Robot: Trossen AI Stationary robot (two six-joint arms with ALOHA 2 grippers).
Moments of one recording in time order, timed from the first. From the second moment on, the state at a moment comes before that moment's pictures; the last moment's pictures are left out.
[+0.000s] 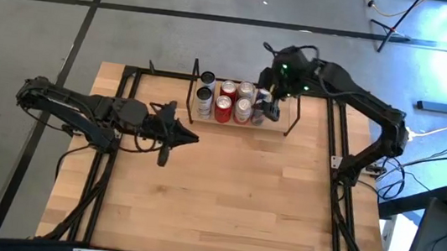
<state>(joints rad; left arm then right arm) -0.18 1.06 1.03 -0.22 -0.24 -0.29 -0.42 1.59 1.76 -1.01 -0.20 -0.27</state>
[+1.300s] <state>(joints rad) -0.03 0.40 0.16 0.16 -0.26 -0.14 -0.31 0.80 0.74 -0.32 -0.29 0.16</state>
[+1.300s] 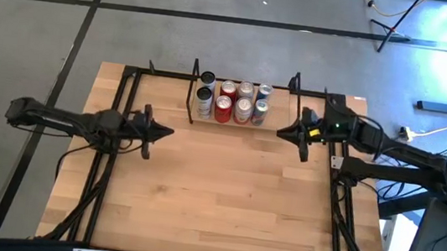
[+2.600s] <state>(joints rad) -0.03 0.35 0.01 0.37 -0.11 -0.04 -0.31 0.03 0.01 0.04 -0.12 0.33</state>
